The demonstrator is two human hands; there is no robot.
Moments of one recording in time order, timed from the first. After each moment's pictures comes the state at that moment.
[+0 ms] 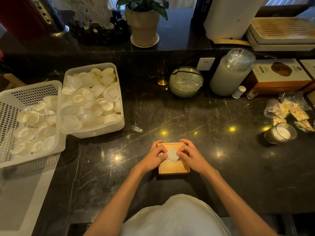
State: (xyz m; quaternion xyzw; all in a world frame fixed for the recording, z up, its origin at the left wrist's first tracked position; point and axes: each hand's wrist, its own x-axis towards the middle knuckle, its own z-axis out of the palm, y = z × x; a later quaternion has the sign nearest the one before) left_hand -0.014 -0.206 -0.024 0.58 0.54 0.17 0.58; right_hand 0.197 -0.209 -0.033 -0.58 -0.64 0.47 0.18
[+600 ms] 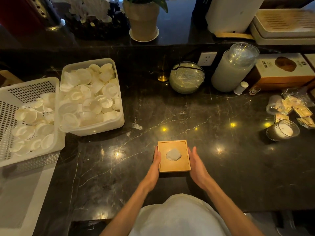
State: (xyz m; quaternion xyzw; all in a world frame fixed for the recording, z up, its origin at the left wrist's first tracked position) left_hand 0.001 -0.260 -0.041 0.35 0.56 0.28 0.70; right_hand 0.183 -0.250 -0.027 -0.57 -0.30 0.70 0.32
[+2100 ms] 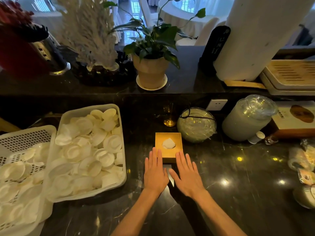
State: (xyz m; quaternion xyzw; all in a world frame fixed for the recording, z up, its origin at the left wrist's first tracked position) left_hand -0.022 -0.036 -0.049 0.69 0.68 0.08 0.21; right_hand 0.130 -0.041 -0.040 -0.64 -0.73 0.24 0.00
